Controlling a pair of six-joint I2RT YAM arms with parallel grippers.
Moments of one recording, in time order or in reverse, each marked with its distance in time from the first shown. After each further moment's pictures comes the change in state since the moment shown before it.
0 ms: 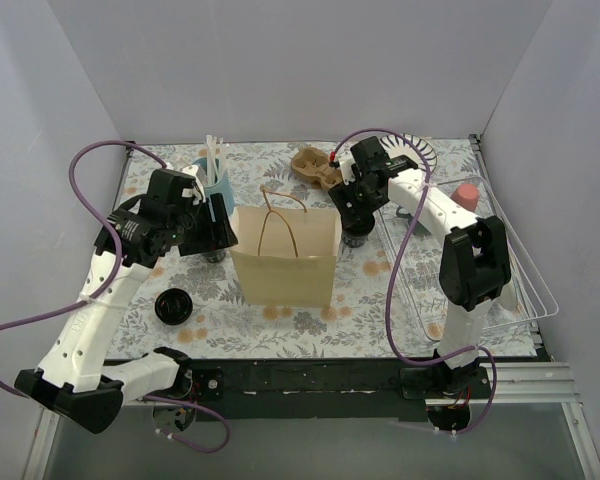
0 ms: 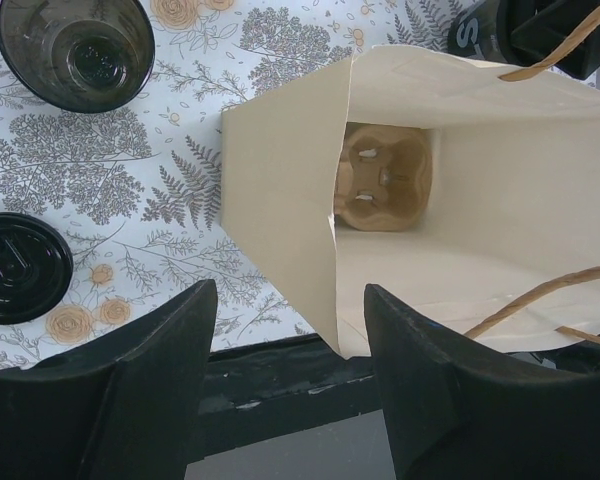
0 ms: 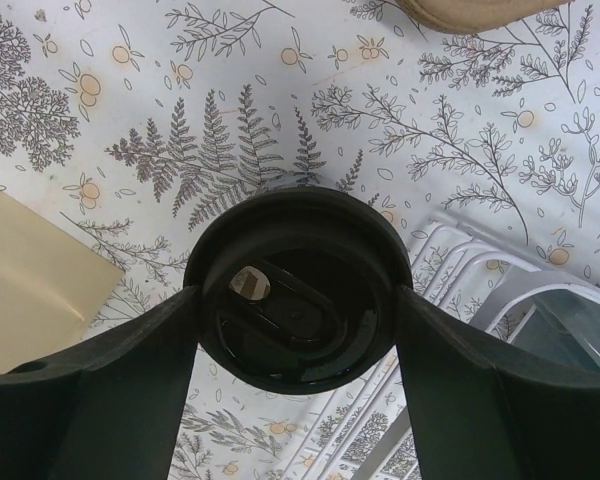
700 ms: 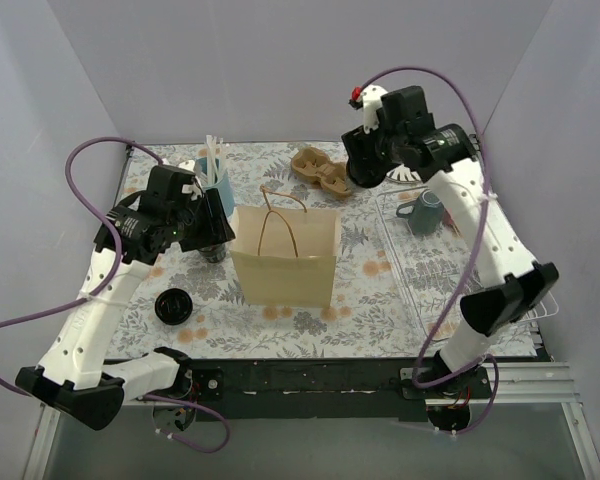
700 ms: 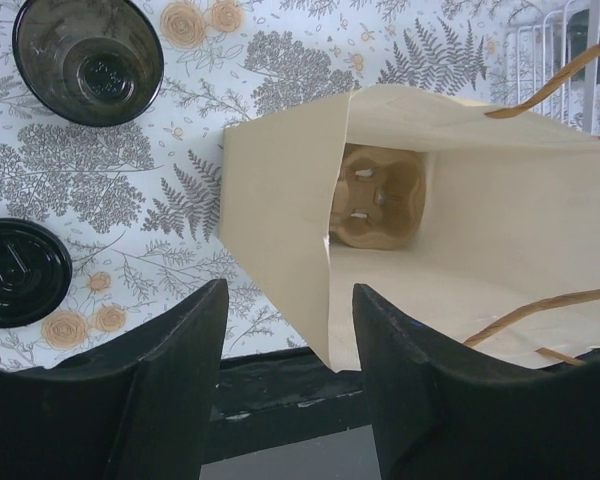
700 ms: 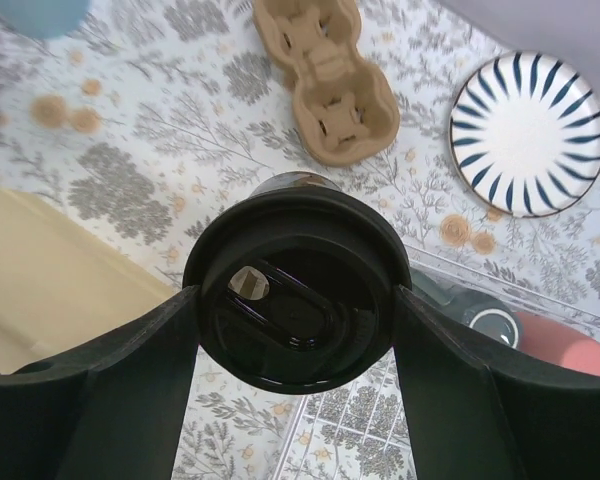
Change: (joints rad) left arm 0.000 0.012 0.024 -0.001 -0.039 -0.036; right arm 0.028 -0.180 0.376 -0.198 0.086 0.056
